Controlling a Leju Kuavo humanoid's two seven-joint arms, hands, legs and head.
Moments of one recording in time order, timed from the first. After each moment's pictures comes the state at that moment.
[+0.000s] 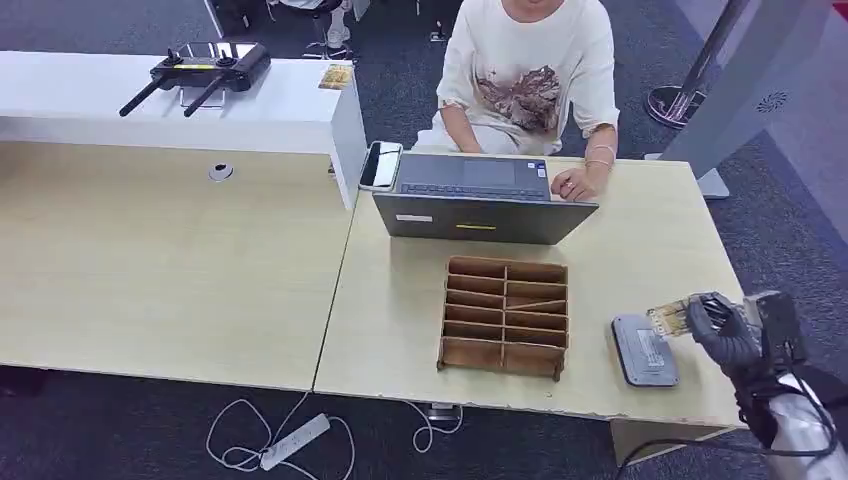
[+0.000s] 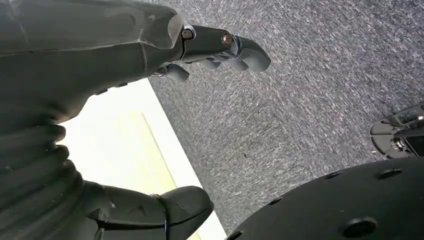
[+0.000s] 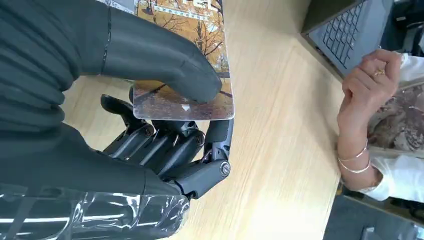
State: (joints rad) left arm -0.05 -0.14 0.94 -0.21 -1.47 -0.09 0.01; right arm -0.47 -0.46 0.00 -0.64 -0.07 0.36 -0.41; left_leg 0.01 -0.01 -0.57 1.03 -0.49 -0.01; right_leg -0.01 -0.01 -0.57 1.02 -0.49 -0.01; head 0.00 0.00
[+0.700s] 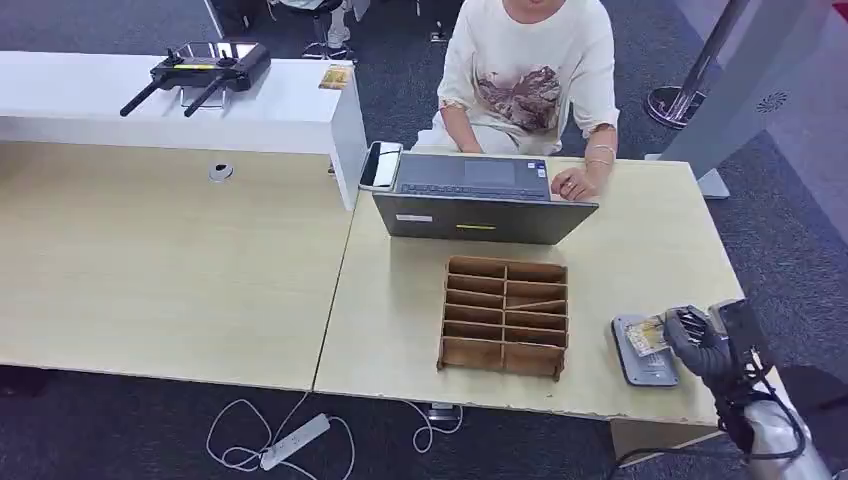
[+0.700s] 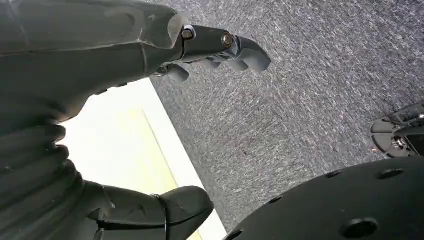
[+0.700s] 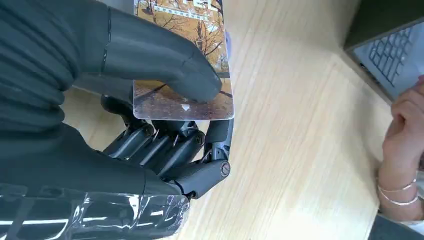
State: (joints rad) left arm -0.05 -0.14 0.94 -0.21 -1.46 -0.09 0.02; right arm -0.44 -0.43 0.04 -0.63 -0.02 0.30 -0.37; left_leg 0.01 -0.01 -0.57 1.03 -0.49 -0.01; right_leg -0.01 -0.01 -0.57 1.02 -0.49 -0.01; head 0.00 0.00
